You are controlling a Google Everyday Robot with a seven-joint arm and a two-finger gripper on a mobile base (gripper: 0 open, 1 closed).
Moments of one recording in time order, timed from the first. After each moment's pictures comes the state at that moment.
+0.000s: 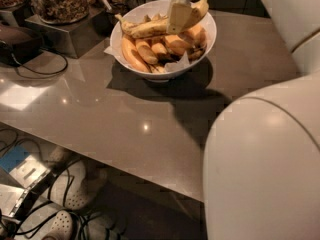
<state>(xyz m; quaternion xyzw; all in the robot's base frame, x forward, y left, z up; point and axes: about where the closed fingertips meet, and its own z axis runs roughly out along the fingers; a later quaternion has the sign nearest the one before) 0.663 -0.049 0.991 -0.67 0.72 0.00 0.18</state>
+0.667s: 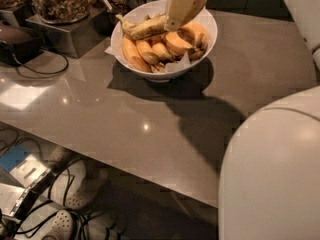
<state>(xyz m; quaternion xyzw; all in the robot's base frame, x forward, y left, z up) 0.651 -0.050 1.020 -0.66 0.71 -0.01 0.22</state>
